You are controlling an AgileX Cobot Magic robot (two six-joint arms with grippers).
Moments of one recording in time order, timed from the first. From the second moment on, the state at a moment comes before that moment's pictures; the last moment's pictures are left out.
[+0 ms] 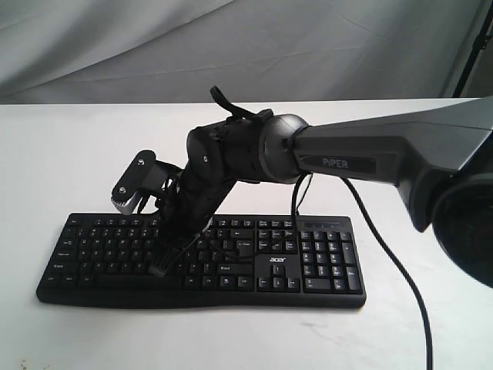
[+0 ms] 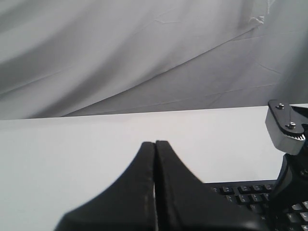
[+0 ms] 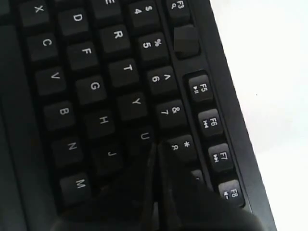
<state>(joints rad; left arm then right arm) 0.04 0.00 0.00 0.03 0.16 -0.02 0.94 2.26 -1.65 0.23 0.63 -0.63</state>
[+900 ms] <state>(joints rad) 0.04 0.00 0.00 0.03 0.16 -0.02 0.94 2.03 -1.57 0.12 0.66 -0.60</state>
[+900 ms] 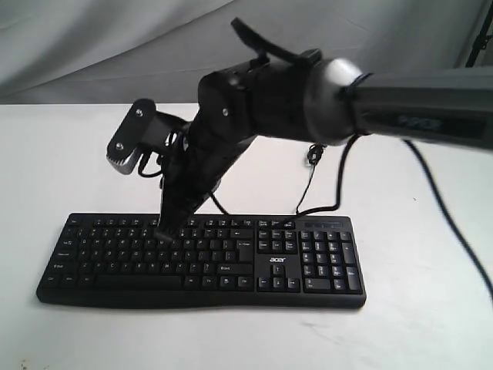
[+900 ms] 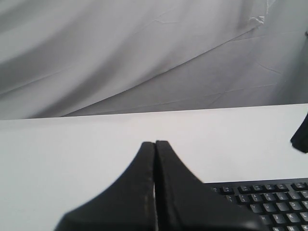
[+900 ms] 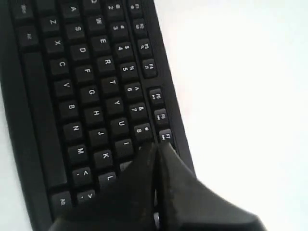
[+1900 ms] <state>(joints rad) 0.04 0.00 0.00 0.03 0.16 -0.02 0.86 1.23 -1.37 0.10 0.50 -0.33</state>
